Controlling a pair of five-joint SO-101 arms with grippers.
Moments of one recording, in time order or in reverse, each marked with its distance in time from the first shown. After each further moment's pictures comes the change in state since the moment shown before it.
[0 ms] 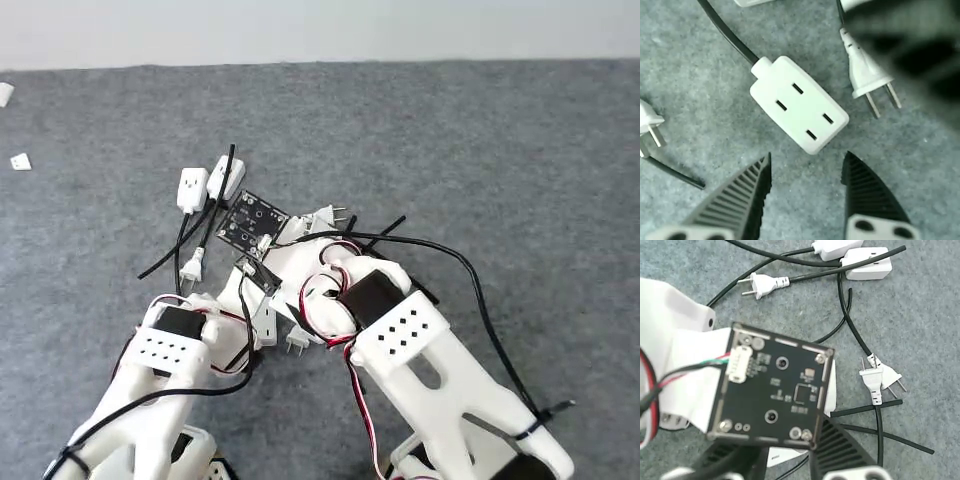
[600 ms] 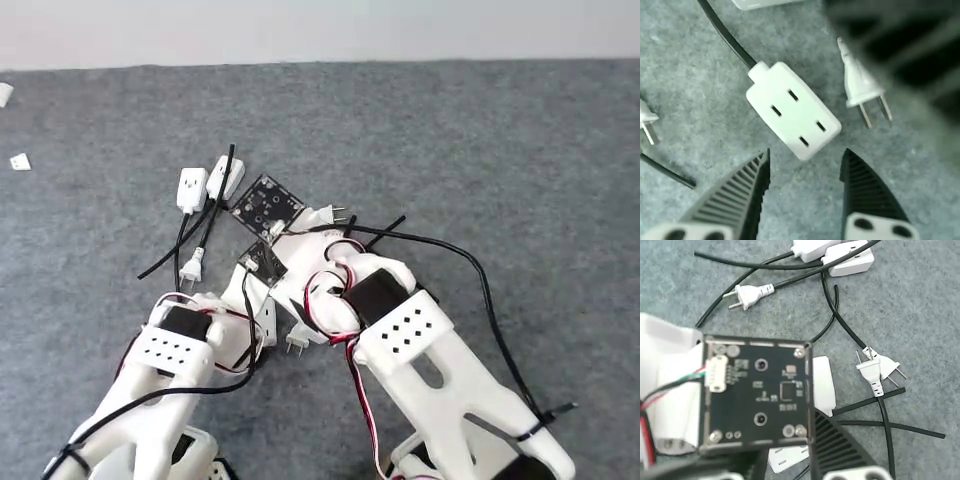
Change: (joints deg) left arm 3.4 0.0 -0.4 -1.5 6.8; right arm 1.5 -0.1 0.1 -1.1 -8.0
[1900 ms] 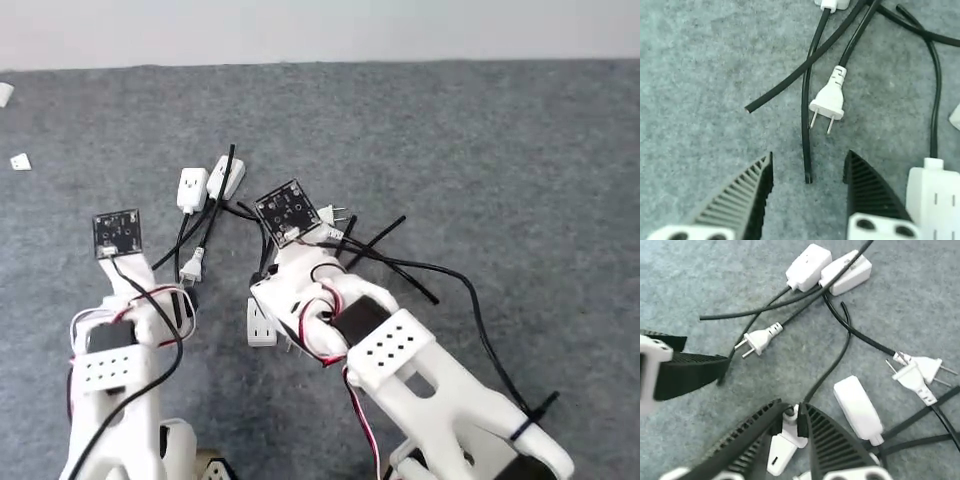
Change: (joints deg) left arm -30.2 -7.9 3.1 -9.8 20.5; right arm -4.3 0.0 16.0 -23.1 -20.2
